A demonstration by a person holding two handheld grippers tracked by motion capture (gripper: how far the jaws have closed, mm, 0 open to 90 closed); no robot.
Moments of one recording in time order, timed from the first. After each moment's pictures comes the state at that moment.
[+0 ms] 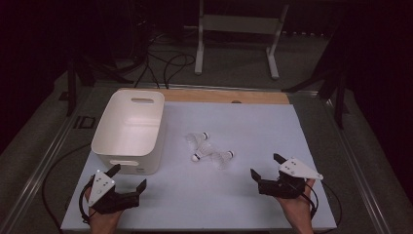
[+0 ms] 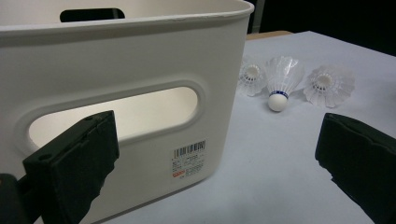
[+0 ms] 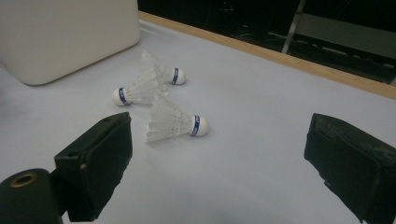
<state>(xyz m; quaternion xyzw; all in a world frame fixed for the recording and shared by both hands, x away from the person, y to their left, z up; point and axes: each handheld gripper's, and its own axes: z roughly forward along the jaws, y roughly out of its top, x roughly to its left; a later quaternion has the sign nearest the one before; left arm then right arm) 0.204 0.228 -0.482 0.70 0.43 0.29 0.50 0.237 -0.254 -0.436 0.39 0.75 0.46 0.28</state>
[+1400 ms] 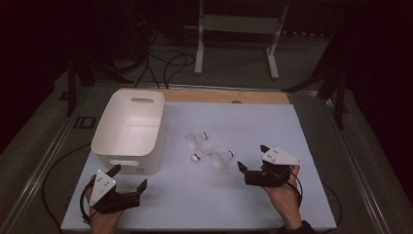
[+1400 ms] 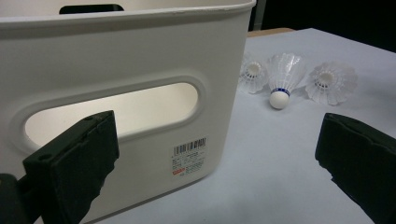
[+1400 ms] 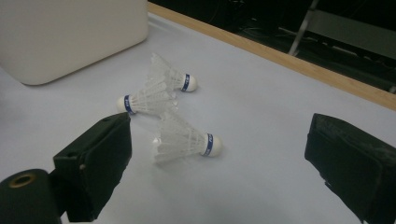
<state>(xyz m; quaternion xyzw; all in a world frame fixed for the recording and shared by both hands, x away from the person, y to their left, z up) 0.205 0.226 -0.484 0.70 0.43 0.29 0.50 0.264 -0.220 -0.430 0.37 0.77 0.44 0.27</state>
